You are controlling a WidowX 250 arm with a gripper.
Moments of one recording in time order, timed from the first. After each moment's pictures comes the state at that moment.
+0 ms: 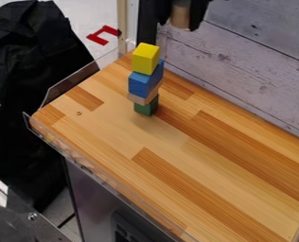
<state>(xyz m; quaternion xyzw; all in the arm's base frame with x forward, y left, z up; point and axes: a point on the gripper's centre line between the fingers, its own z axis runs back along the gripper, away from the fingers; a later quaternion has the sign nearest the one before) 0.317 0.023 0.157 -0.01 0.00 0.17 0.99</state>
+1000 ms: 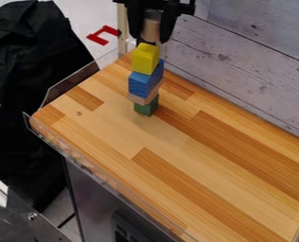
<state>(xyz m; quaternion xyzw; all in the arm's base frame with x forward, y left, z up) 0.313 0.057 0.125 -0.01 0.07 0.21 0.97</state>
